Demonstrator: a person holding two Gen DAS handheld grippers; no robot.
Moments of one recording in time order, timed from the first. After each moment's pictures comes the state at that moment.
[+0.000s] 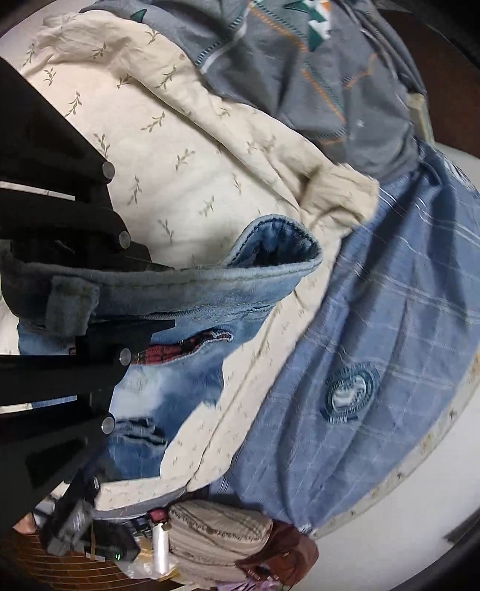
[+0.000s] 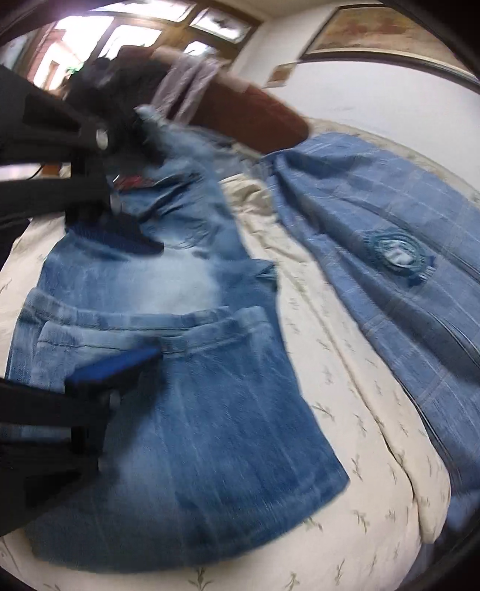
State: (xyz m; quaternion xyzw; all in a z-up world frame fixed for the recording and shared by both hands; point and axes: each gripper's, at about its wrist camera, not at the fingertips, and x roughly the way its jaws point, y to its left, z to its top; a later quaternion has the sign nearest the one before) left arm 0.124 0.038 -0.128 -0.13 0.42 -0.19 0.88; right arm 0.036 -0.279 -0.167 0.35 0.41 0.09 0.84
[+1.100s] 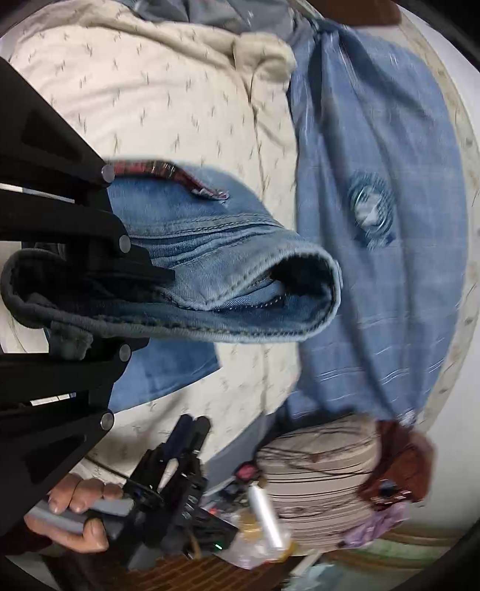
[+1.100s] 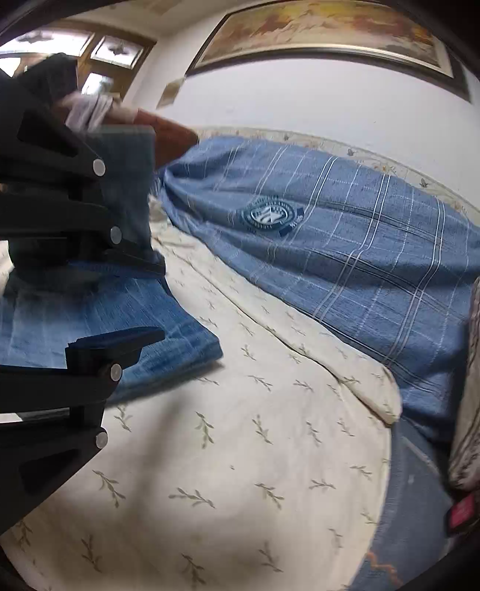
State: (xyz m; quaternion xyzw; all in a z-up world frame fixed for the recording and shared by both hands) left arm 0.049 -0.173 -0.061 0.05 0.40 -0.30 0.87; right arm -0.040 -0.421 -0.154 0.53 0.26 0.02 0.81
